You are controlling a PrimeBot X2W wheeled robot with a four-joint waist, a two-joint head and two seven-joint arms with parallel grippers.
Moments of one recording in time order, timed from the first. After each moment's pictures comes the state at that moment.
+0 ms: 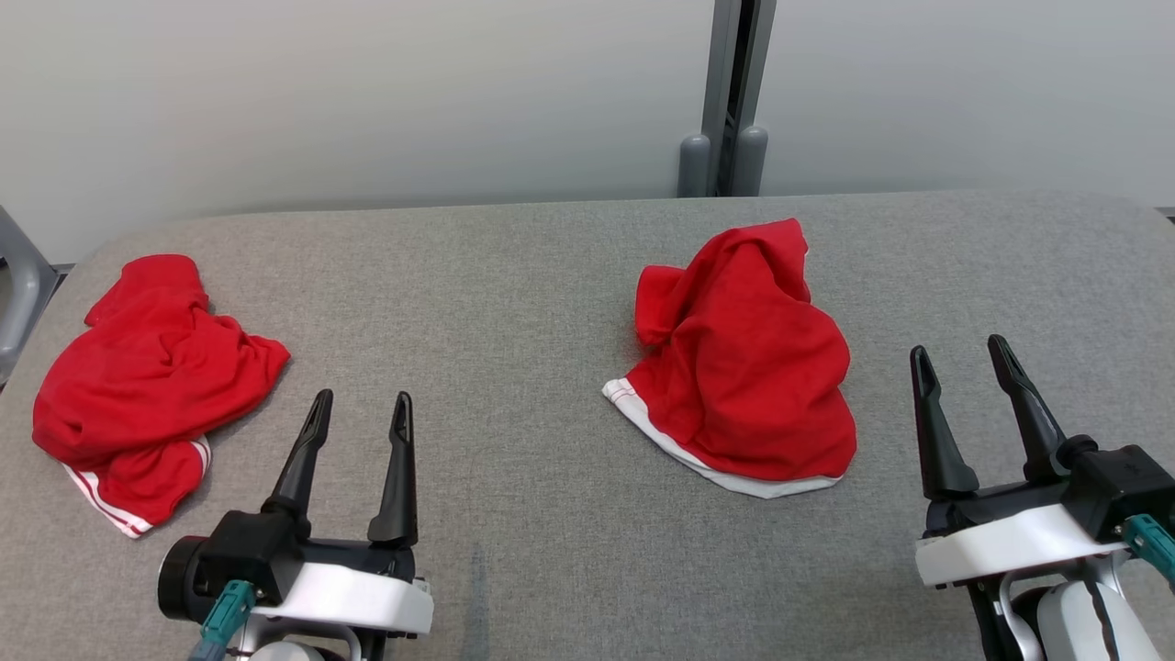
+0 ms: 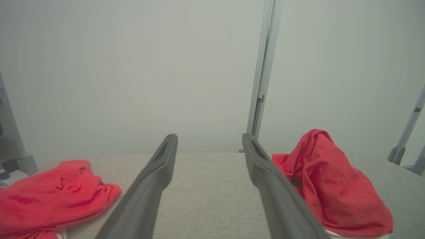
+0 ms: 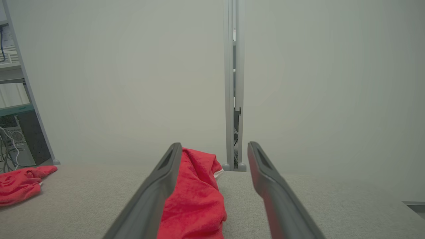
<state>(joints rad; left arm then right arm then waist) -0.05 0.05 -0.15 0.09 -0.21 0.04 -0.26 -0.15 -0.06 0.04 0.15 0.14 0.13 -0.26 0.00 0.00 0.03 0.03</state>
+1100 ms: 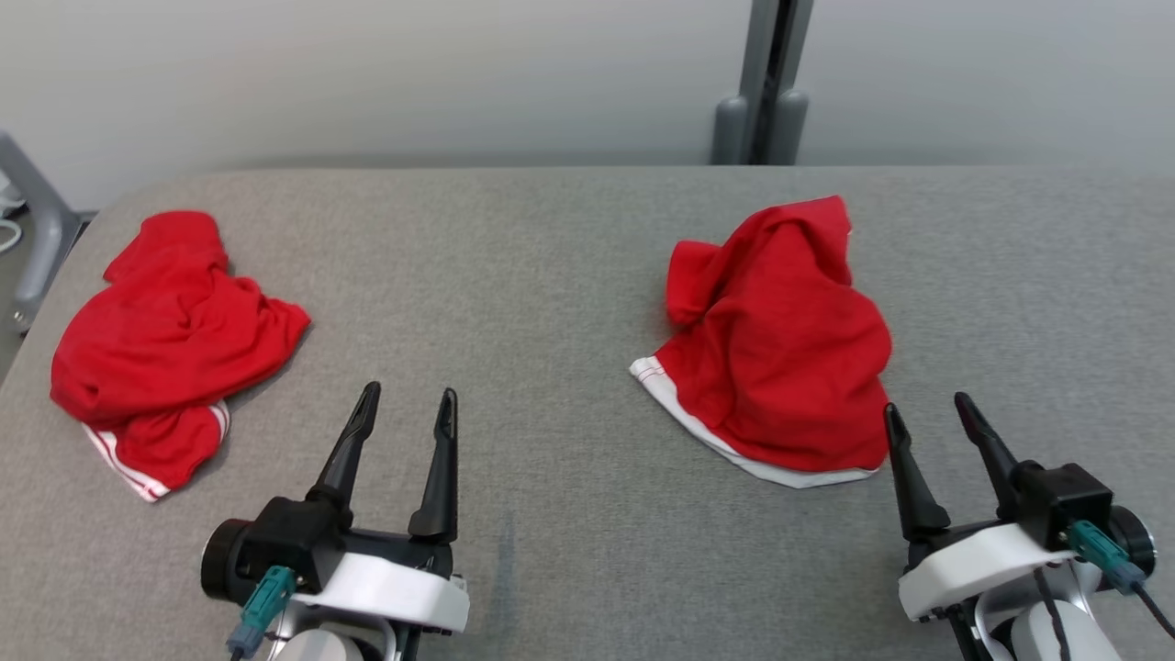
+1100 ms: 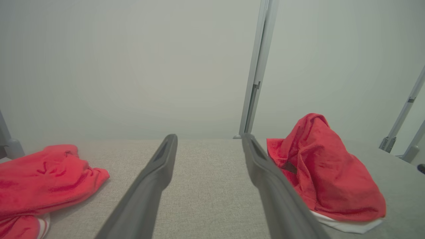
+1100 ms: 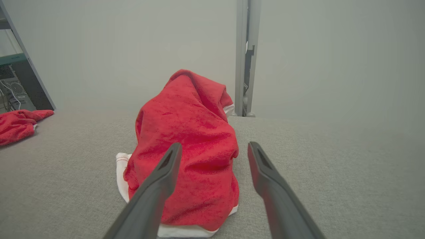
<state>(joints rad) -0.08 0.05 -0.22 0.11 -0.24 0.04 -0.26 -0.16 -0.07 0.07 0.34 0.13 0.13 -0.26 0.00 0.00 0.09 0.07</state>
